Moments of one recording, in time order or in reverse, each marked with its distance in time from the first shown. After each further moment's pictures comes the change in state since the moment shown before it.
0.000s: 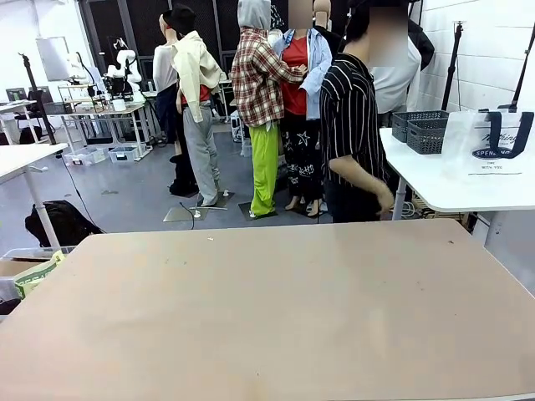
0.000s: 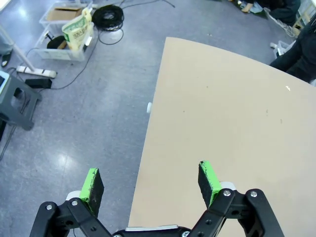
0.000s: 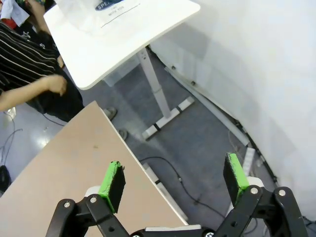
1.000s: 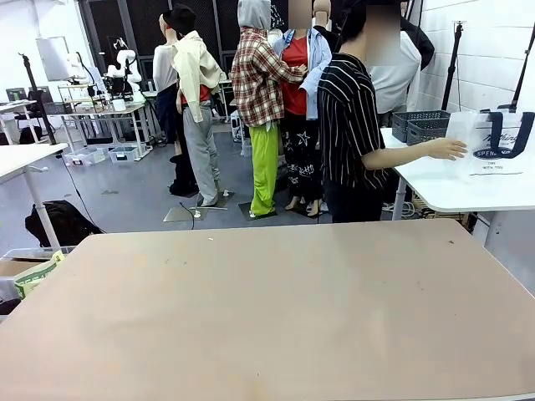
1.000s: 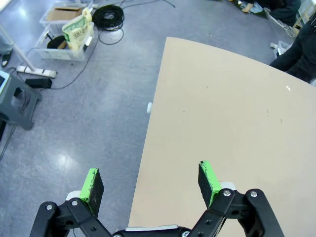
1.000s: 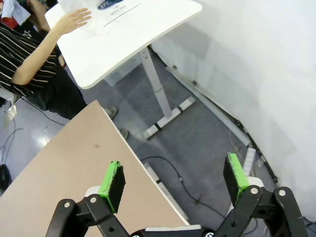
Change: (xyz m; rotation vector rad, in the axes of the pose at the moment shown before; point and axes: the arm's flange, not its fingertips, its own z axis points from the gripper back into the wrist) left arm 0.000 0.000 0.000 0.000 0.000 0.000; right arm -0.001 0.003 0.000 0.006 0.001 0.004
